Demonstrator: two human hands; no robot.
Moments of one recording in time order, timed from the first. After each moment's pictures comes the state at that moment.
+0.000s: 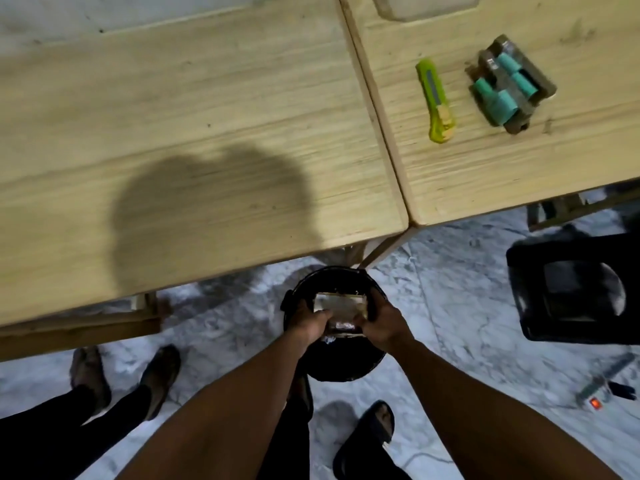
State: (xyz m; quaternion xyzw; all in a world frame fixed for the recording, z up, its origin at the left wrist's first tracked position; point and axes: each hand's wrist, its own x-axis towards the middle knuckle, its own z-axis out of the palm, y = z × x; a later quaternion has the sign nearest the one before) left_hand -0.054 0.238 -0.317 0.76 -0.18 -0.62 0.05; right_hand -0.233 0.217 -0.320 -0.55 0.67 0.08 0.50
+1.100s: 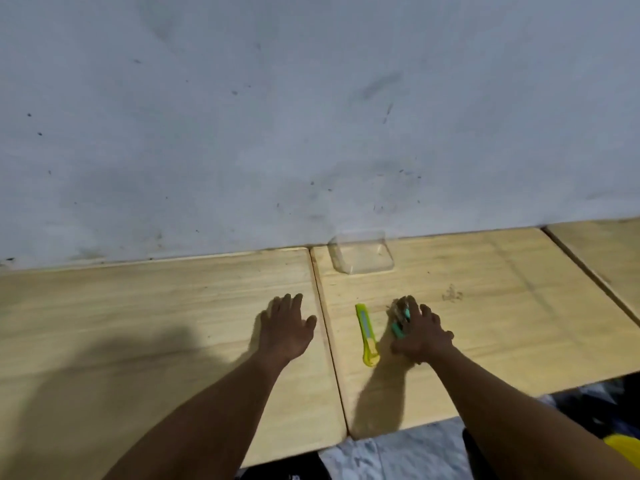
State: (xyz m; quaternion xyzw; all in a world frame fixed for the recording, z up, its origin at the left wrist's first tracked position) left_hand -0.033 -0.026 -0.076 0.77 -0.60 -0.22 0.08; right_hand -0.302 -0.083 -0.057 -0.66 0.71 0.10 0.22
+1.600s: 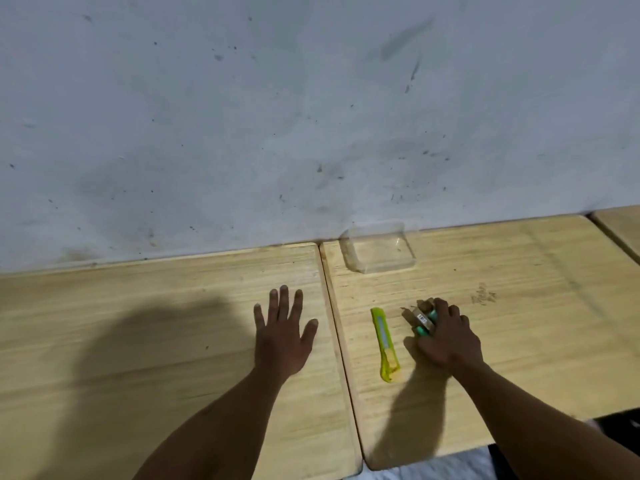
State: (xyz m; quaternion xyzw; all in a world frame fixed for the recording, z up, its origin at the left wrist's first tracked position) left_hand -0.010 -0.044 -0.161 0.77 -0.64 -0.08 0.04; right_hand -0.316 -0.114 -0.098 -0.66 0.72 0.01 0.20
